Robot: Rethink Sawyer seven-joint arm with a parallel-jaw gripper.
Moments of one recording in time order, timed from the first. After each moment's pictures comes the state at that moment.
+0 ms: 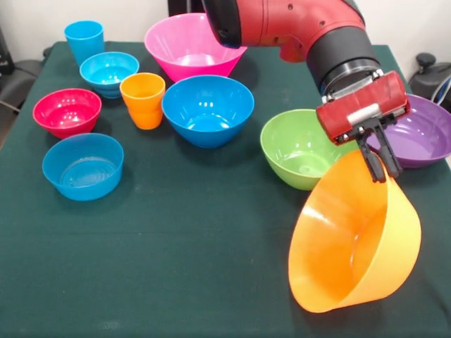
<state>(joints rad) -0.11 -0.30 0.06 1.55 -0.28 -1.02 2.40</state>
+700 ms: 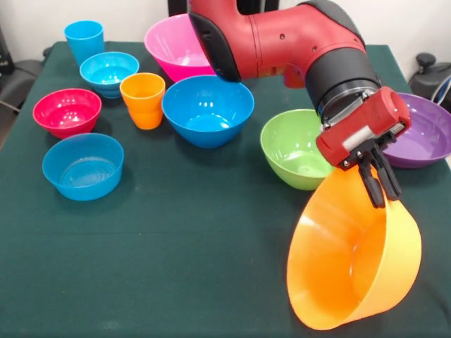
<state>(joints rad) -0.26 -0.24 0.27 1.50 -0.31 -1.03 2.55</state>
